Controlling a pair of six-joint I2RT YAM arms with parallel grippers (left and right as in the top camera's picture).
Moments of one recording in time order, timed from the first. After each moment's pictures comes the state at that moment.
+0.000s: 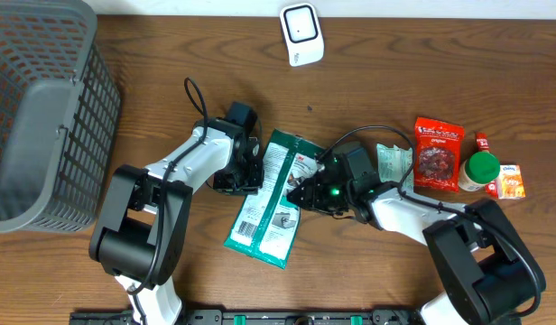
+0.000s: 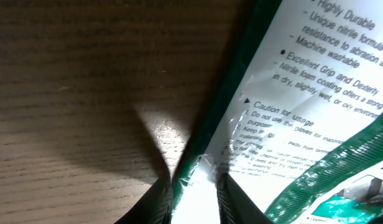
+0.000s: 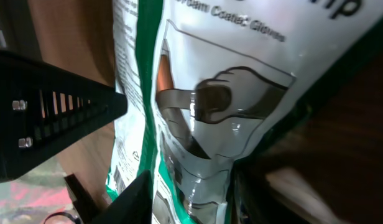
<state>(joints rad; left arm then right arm) -0.37 1.91 1.15 -0.84 0.26 -0.33 0.50 1.74 0.66 0.09 -0.61 0.77</state>
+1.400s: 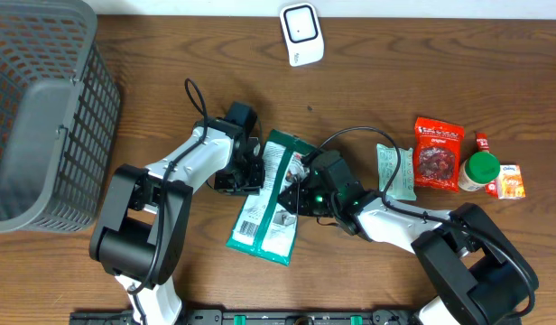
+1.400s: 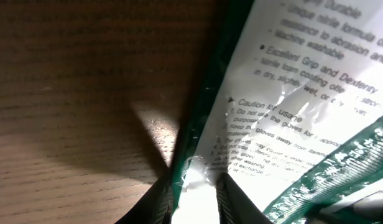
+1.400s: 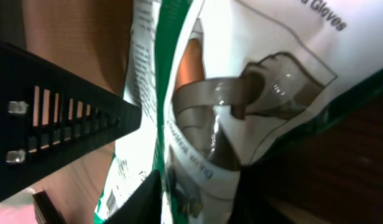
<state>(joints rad) -0.37 1.91 1.15 -0.84 0.29 -0.33 0.63 1.74 0.65 0.21 -0.44 0.80</state>
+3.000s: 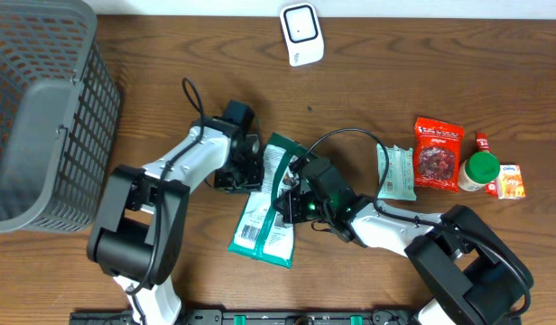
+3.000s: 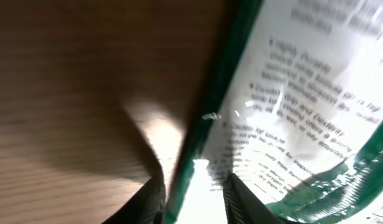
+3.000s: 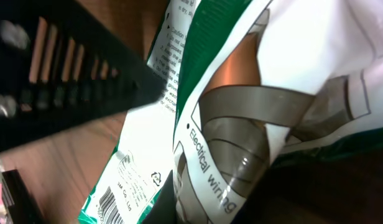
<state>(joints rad) -0.34 1.89 1.15 -0.81 0.31 -0.33 0.69 1.74 0.64 0.24 -0.40 0.68</state>
